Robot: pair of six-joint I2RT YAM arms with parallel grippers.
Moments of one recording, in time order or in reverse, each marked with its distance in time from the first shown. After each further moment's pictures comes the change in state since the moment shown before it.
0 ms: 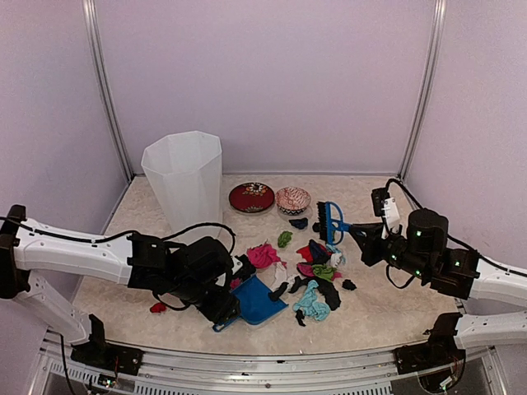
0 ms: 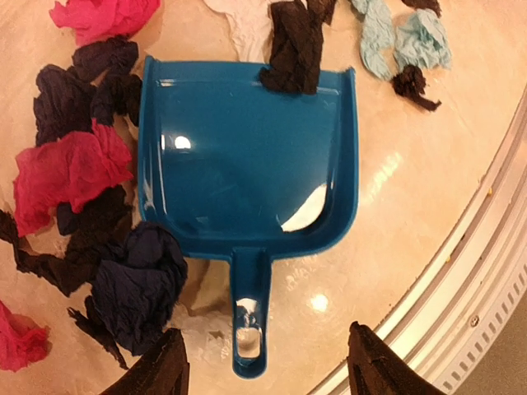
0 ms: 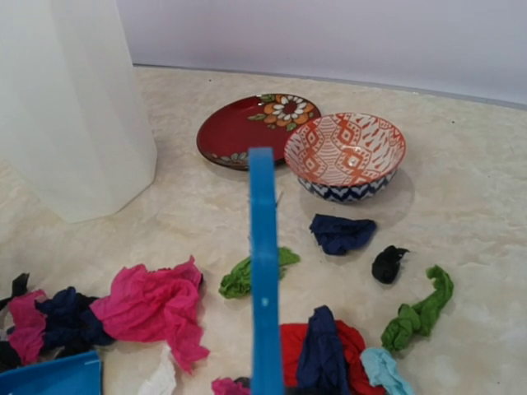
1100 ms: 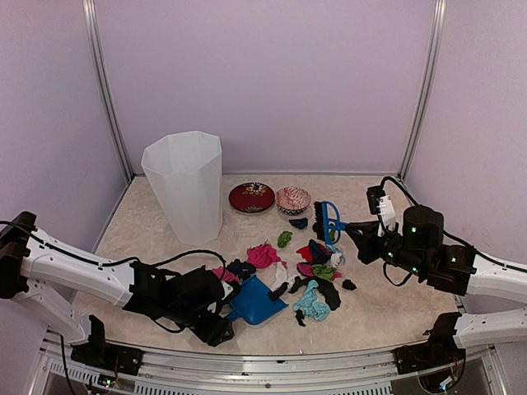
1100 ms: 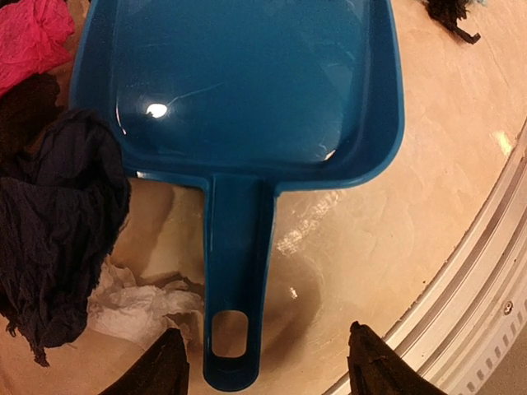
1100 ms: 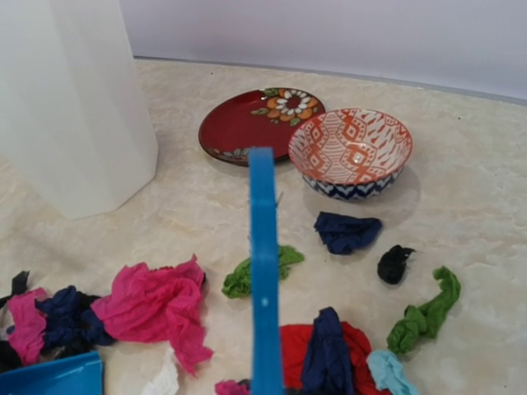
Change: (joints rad) left arm -0.057 -0.018 -0.257 0.224 0.042 -0.125; right arm 0.000 0.048 0.031 -0.001 -0.007 0.002
